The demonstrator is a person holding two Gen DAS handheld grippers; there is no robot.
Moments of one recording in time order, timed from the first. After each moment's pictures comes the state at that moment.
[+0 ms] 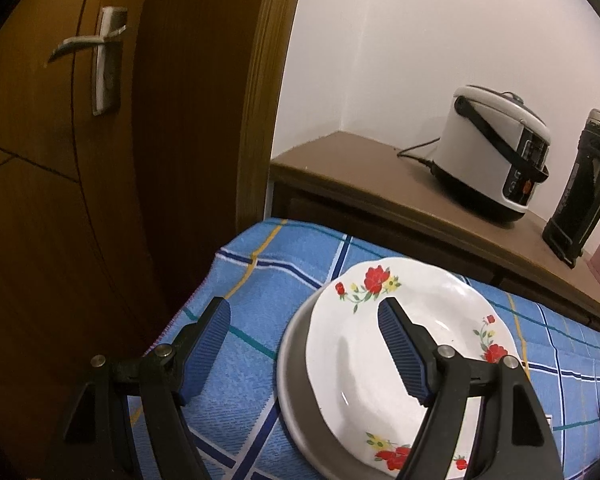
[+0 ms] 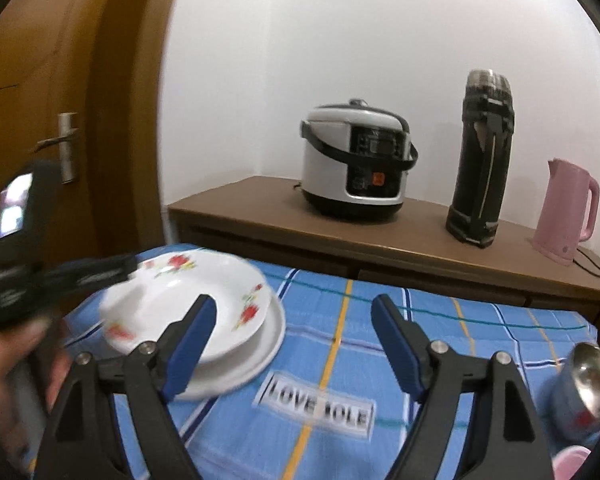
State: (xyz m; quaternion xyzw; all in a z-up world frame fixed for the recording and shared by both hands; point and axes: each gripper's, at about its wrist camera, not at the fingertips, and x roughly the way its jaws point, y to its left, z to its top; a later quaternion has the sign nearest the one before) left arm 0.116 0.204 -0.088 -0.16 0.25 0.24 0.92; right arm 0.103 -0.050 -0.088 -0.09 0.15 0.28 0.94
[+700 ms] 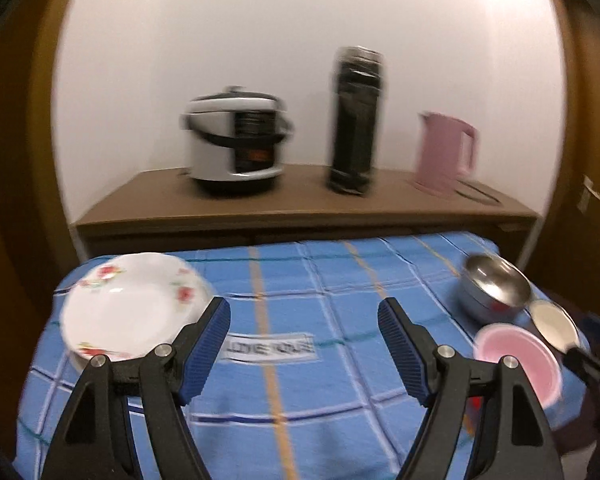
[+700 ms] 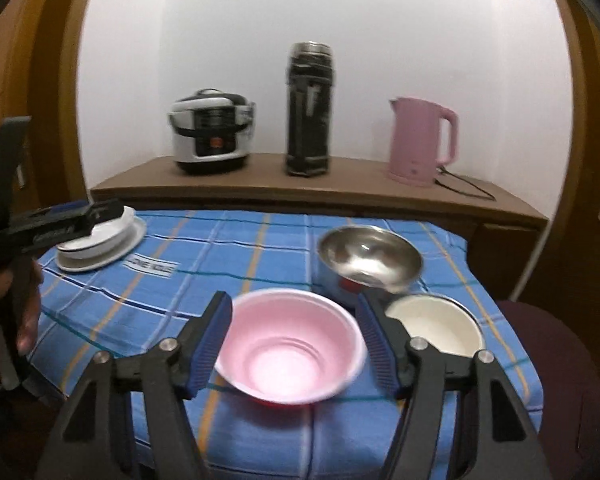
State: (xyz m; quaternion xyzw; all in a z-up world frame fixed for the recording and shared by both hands) left arm 0.078 -0.027 -0.044 -0.02 0.24 -0.03 0.97; right arm 0.033 -0.285 -0.096 -0.04 0.22 0.12 0.97
